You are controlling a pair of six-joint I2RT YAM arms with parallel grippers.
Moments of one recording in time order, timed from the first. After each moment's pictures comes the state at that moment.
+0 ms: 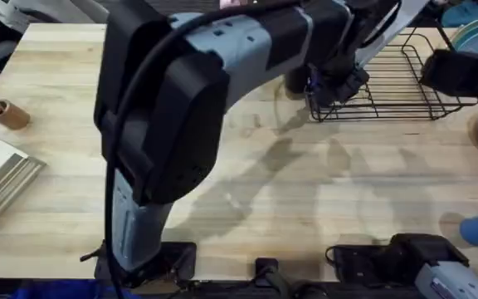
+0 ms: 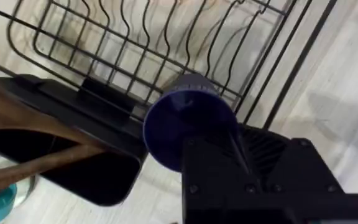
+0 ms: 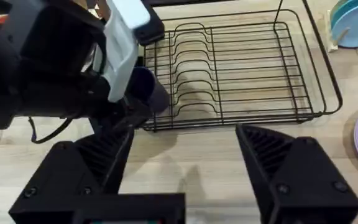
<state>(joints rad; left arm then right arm) -0.82 2.12 1.89 -0.77 0.10 0.21 -0.06 0.73 1.13 -0.94 -0.05 0.04</state>
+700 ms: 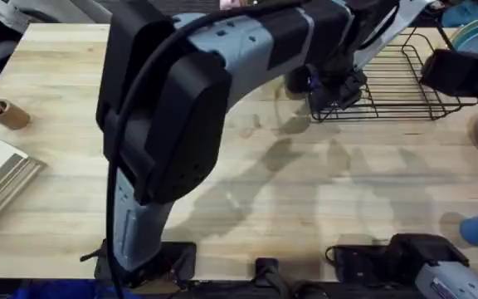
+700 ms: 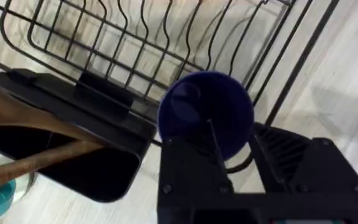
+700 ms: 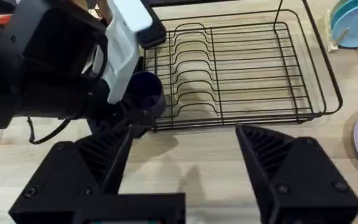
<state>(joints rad) -0.82 2.13 1.90 -0.80 0.10 0.22 -0.06 0.73 1.13 -0.94 -0.05 0.04</state>
